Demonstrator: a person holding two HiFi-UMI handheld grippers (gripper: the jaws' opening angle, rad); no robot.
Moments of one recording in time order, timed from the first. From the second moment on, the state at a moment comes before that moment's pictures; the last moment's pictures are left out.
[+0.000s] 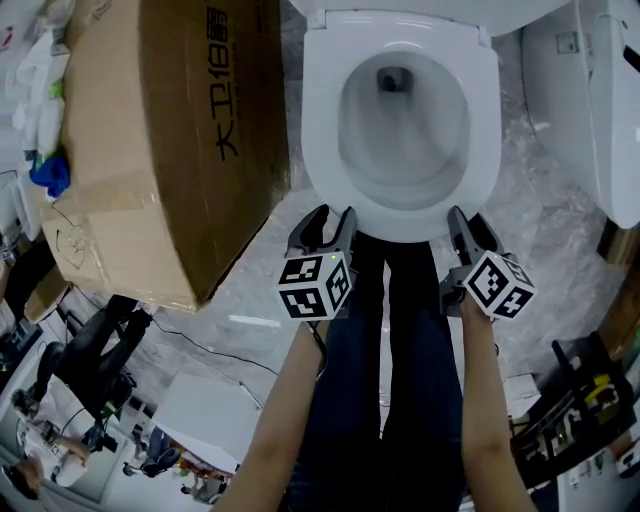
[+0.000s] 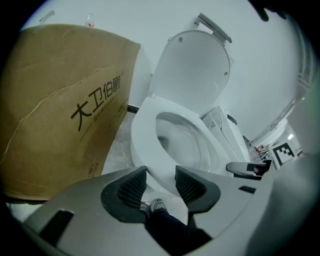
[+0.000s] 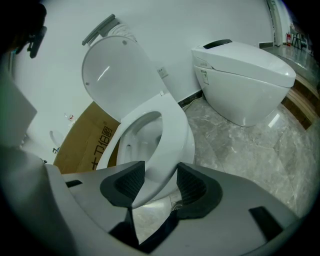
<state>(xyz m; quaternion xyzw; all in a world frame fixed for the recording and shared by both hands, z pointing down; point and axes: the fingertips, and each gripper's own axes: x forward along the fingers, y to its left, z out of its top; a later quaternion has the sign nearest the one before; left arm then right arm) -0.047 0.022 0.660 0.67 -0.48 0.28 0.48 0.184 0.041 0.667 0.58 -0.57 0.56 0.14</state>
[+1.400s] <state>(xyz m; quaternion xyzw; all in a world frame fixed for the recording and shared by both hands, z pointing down) -0.038 -0.036 0.518 0.72 -0.50 0.25 0.40 0.193 -0.012 0.535 0.60 -0.58 0.54 0.08</state>
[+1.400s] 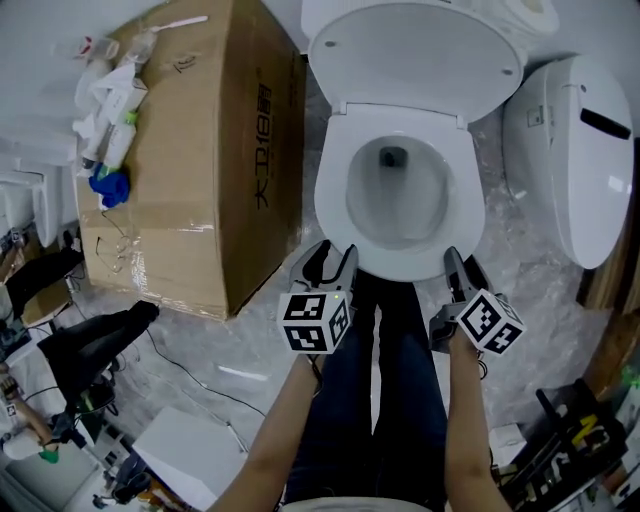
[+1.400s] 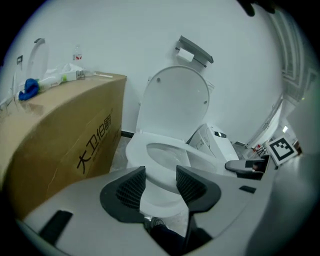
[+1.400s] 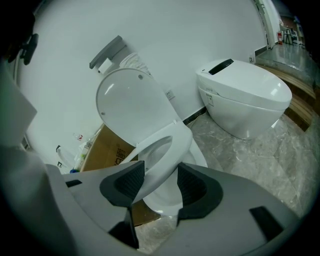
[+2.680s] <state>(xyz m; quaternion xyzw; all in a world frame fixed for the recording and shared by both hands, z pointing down) 0.029 -0.048 0.425 0.80 -0.45 0.25 0.30 0.203 -0.087 0.456 0.63 -0.53 0.57 0.04</state>
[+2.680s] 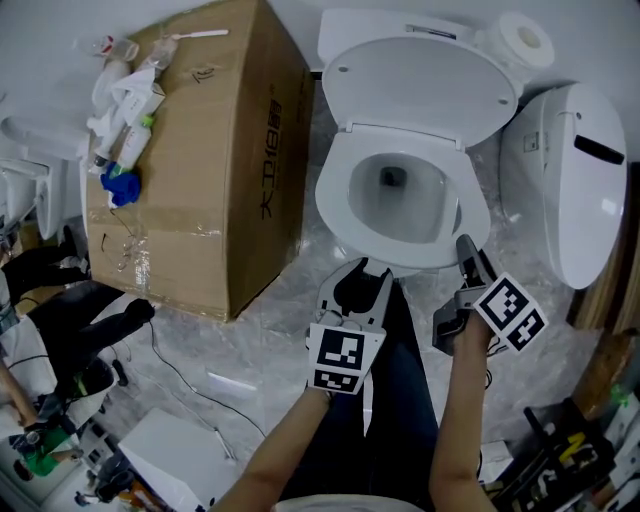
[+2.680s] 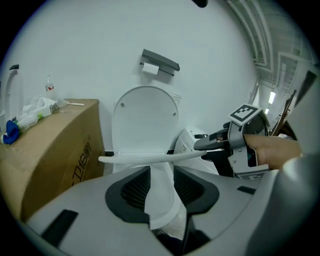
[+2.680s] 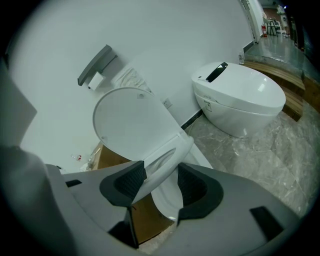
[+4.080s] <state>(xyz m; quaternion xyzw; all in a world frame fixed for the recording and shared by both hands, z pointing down) 0.034 -0.131 0.374 0.81 -0.48 0.19 0.29 0.211 -0.145 0.396 0.65 -0.54 0.53 -0.02</state>
